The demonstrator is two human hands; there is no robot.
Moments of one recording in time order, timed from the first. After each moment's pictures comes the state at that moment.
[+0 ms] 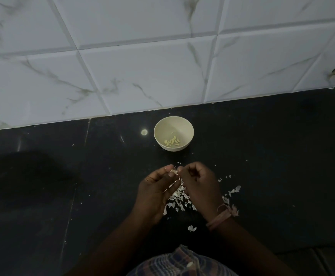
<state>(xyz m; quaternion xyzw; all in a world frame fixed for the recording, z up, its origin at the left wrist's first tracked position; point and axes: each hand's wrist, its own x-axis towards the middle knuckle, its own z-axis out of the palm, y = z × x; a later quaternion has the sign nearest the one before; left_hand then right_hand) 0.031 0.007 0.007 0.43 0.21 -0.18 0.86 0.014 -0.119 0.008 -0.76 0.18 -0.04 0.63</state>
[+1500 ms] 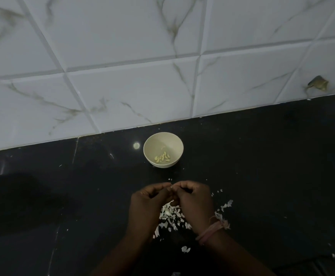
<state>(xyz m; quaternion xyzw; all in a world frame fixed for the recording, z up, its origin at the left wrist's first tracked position) 0.036 0.001 0.022 0.67 0.12 -0.14 0.72 0.024 -0.119 0.024 -0.70 0.28 0.01 0.66</state>
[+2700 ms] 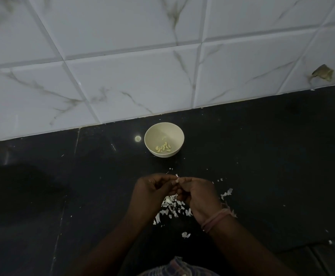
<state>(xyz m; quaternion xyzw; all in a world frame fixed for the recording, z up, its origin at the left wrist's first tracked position) 0.035 0.006 0.029 0.73 0.00 -0.18 0.66 0.021 -0.128 0.019 -0.53 0.35 0.10 0.77</state>
